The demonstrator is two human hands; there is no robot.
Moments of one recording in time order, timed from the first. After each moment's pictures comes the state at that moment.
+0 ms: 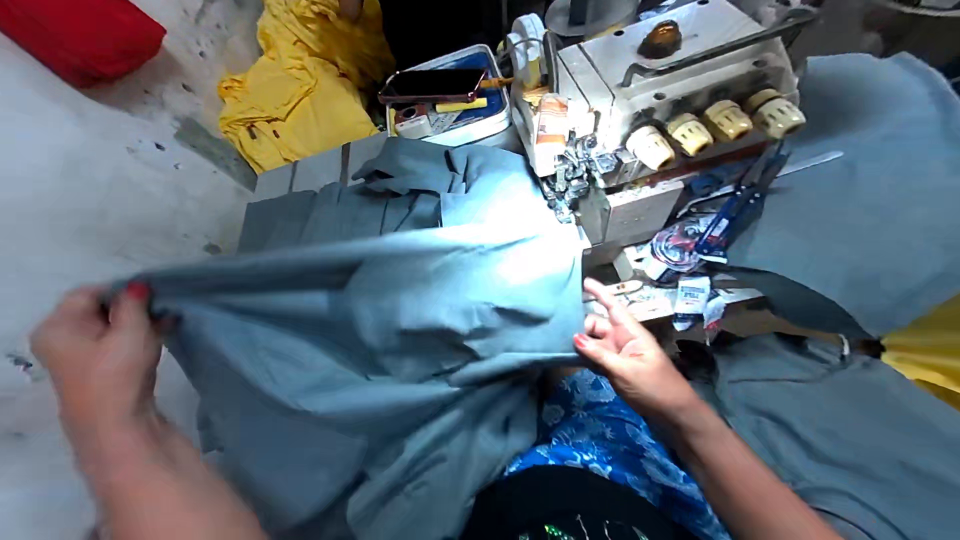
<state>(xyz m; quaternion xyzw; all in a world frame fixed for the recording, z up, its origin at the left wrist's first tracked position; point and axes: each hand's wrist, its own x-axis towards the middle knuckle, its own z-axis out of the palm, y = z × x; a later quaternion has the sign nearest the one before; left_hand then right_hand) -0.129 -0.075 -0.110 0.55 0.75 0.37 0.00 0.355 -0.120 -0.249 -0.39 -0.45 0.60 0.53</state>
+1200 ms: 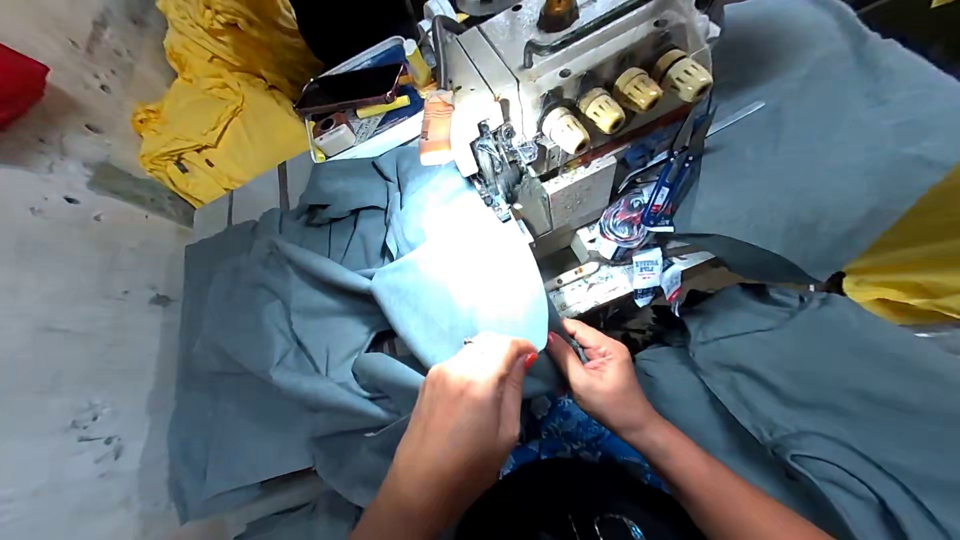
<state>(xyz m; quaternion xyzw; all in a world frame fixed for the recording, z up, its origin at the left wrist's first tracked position) 0.174 -0.112 -0.148 0.87 0.40 0.24 0.16 0.335 -0.140 -0.251 -0.51 -0.50 0.36 0.60</state>
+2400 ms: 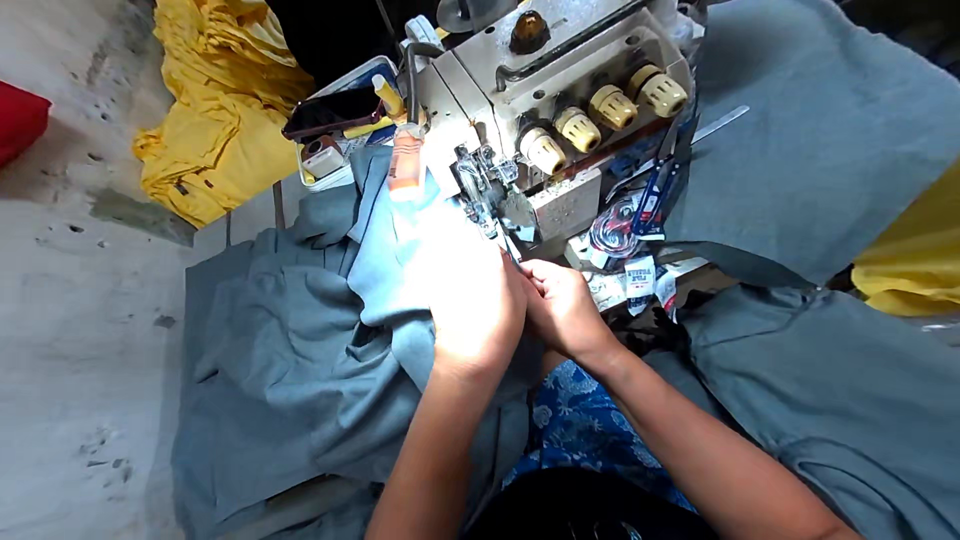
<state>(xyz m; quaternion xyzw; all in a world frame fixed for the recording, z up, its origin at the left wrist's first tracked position) 0.245 -0.038 -0.138 0.79 0.59 0.11 0.05 0.342 -0.064 -0.221 -0.54 -0.50 0.39 0.55</state>
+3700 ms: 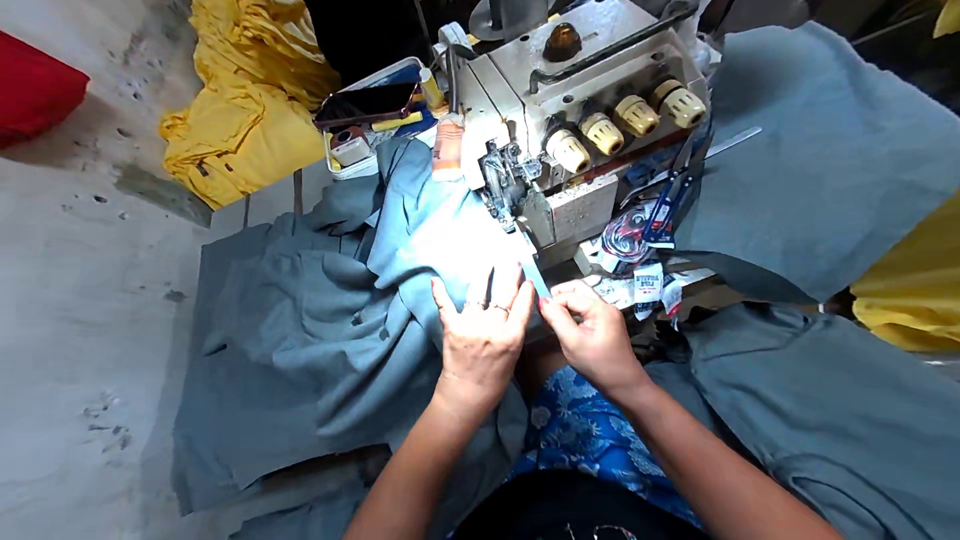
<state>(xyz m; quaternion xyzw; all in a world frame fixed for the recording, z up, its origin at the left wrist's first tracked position) 0.201 -0.068 -0.212 0.86 0.41 0.25 -0.17 0.343 -0.097 -0.237 -0.57 -0.53 0.27 0.57</state>
